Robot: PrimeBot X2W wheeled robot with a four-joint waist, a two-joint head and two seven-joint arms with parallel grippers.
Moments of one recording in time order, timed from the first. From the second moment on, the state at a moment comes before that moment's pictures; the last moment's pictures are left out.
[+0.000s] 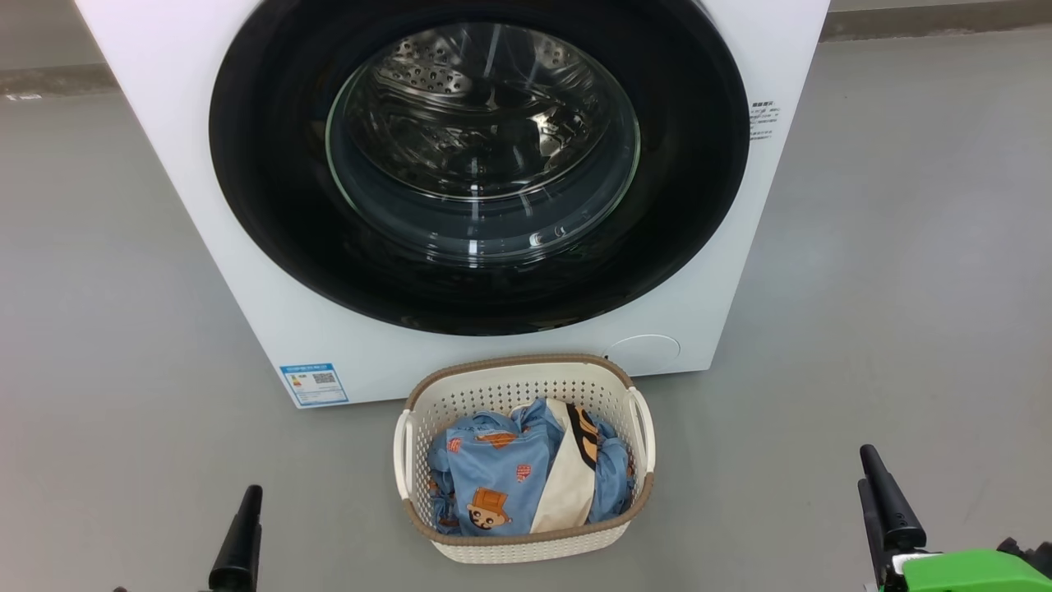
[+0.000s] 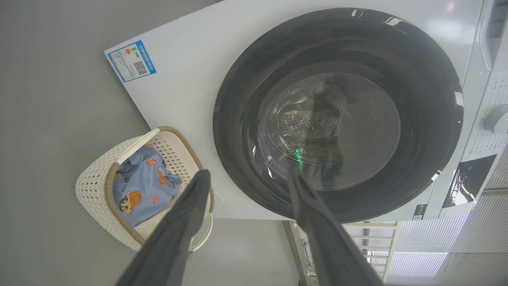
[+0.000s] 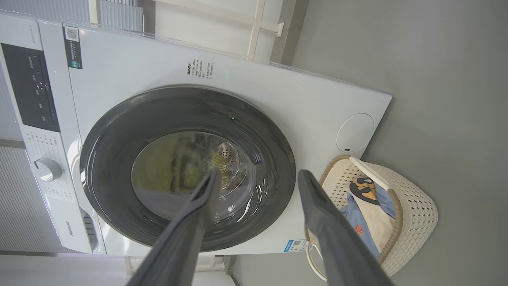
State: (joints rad) left arm -0.01 0.02 0.04 0.28 -1.41 -0.13 0.02; right arm -0.02 -0.04 -0.08 0.35 1.42 0.12 0.02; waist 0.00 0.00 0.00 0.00
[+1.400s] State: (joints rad) left arm -0.01 0.02 0.01 0.24 -0.82 -0.13 -0.09; right arm -0.06 -0.10 0.11 0.41 0.90 0.12 -0.09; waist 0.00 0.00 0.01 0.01
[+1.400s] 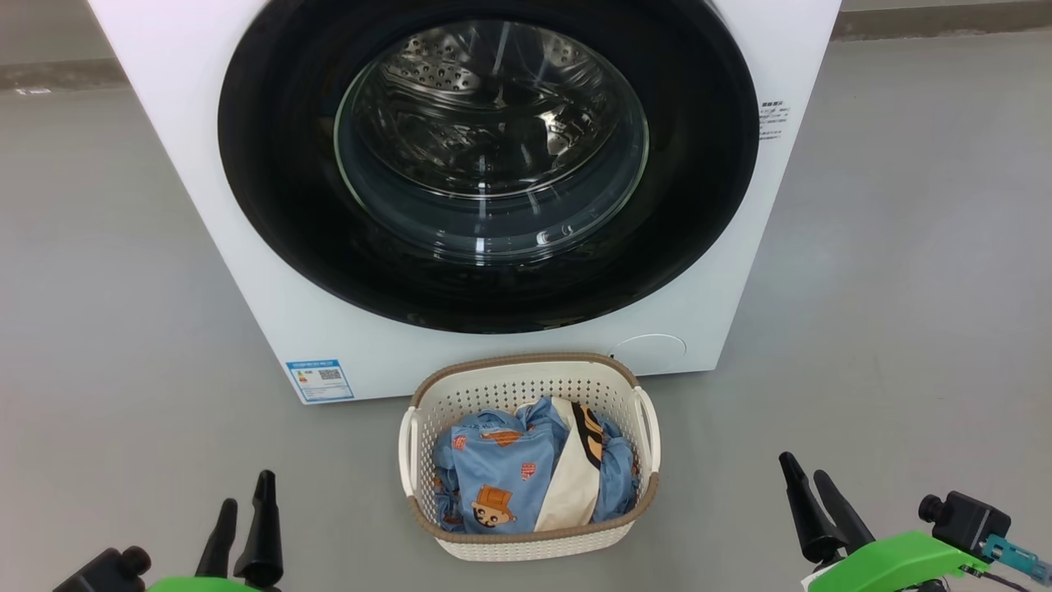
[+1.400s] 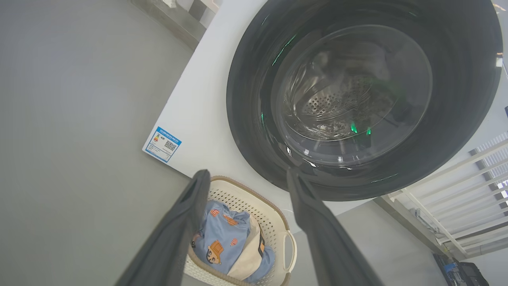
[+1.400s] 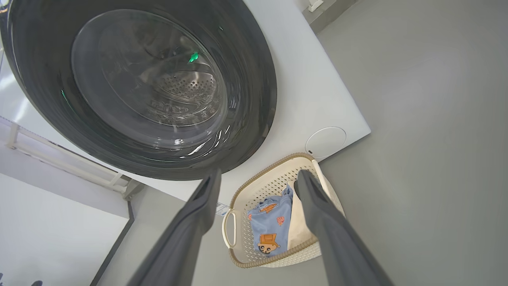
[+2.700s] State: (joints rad) left arm -0.01 0.02 0.01 0.23 -0.37 -0.13 -0.20; right arm -0.09 -0.13 0.13 0.44 0.48 0.12 -0.21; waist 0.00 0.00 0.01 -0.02
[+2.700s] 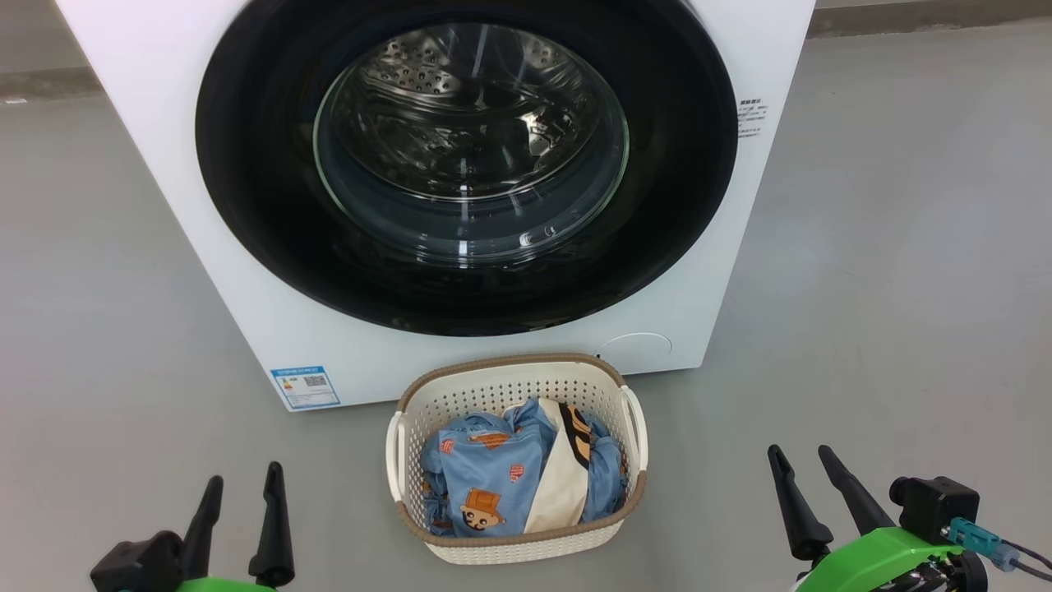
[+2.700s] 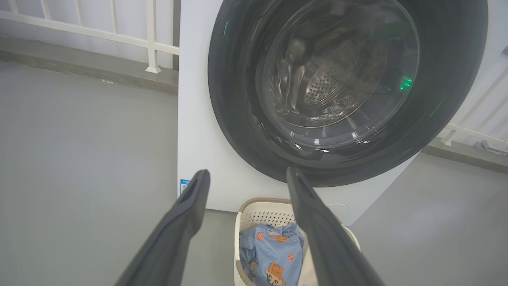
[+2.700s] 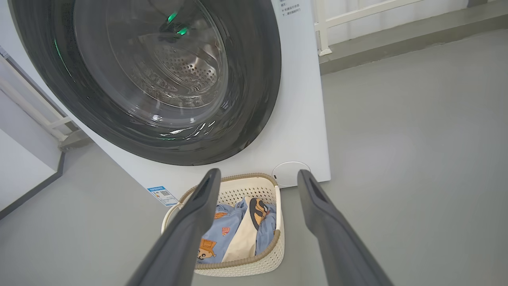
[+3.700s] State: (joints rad) left arm -0.01 0.03 0.02 0.24 -0.22 -0.13 -0.25; right arm -0.09 -0.12 0.05 0.42 0.31 0.12 -0.25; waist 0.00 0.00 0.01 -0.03
